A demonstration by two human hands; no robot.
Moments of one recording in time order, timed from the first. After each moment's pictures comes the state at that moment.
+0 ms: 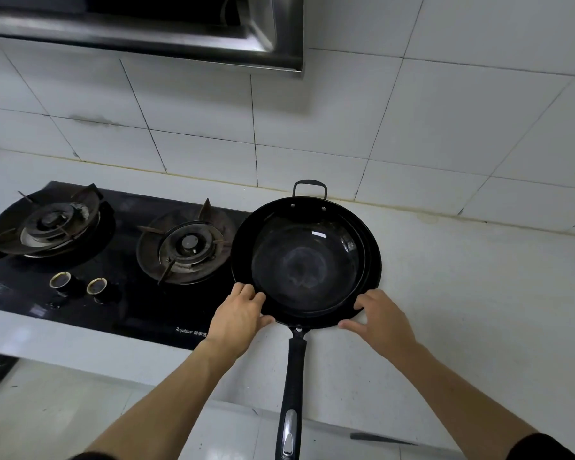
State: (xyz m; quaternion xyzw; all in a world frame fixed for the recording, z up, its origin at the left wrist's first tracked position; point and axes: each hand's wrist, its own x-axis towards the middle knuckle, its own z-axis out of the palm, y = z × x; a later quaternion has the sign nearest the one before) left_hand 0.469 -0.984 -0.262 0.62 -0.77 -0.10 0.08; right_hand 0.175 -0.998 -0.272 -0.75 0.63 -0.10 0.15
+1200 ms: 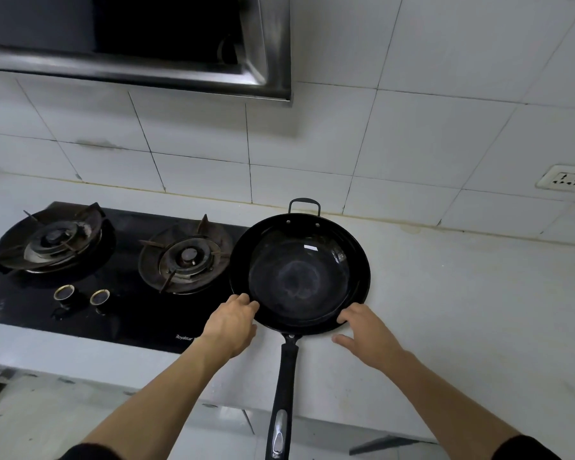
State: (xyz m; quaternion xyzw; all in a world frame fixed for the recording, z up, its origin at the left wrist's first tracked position) left_hand 0.473 -0.975 -0.233 0.62 -0.78 -0.11 -0.03; right_hand 0.184 -0.969 -0.260 -0.77 0.60 -0.09 0.19
